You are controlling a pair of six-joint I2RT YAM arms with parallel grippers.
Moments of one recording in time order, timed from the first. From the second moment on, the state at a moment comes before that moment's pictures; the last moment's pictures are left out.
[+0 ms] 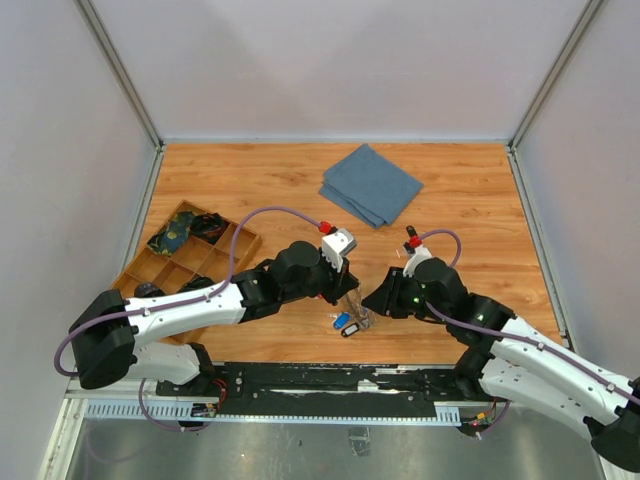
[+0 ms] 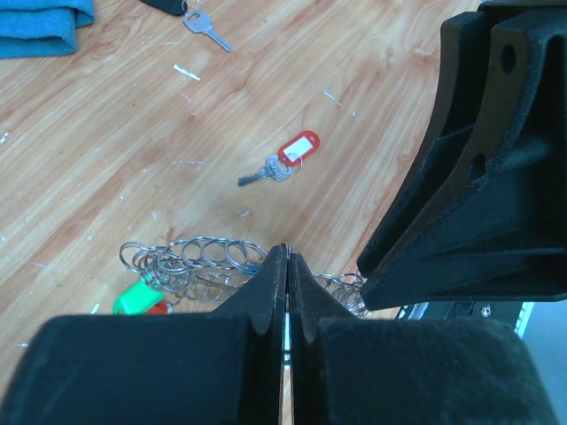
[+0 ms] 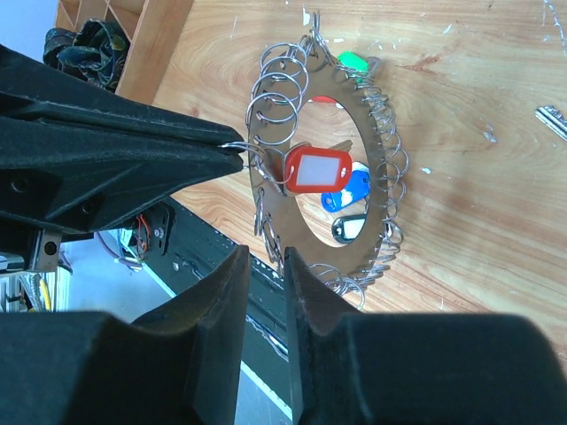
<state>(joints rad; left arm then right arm) -1.04 1.27 0.76 0.13 0.02 -0.29 0.85 0.72 0.54 -0.37 -0.06 0.85</state>
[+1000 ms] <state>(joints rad) -1.04 1.22 0.73 0.14 0.02 -0.29 0.85 0.72 0.53 -0.33 -0.06 0.84</state>
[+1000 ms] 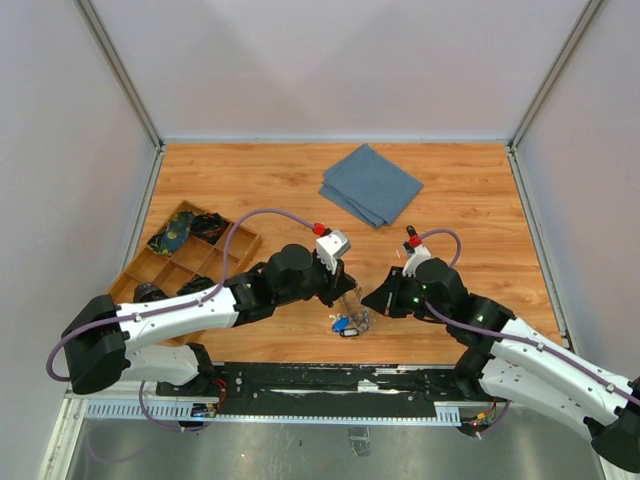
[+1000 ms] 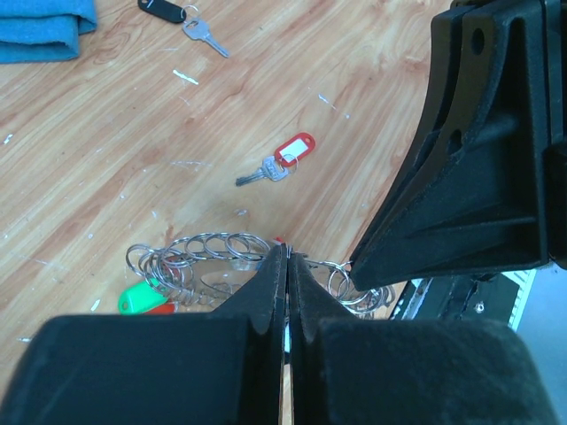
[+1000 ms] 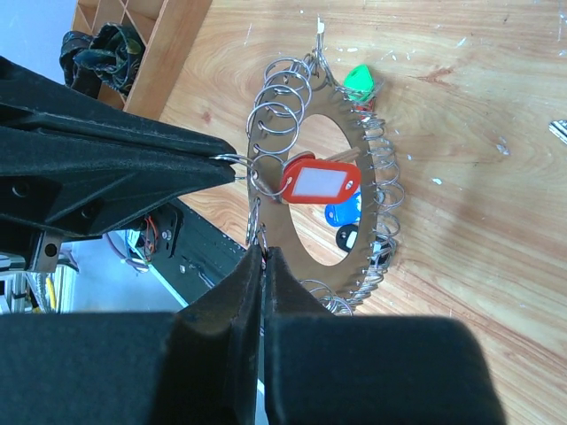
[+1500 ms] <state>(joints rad) -1.04 1.08 0.62 0.24 0.02 -0.31 0.85 0.66 0.56 -0.36 -0.07 0.84</state>
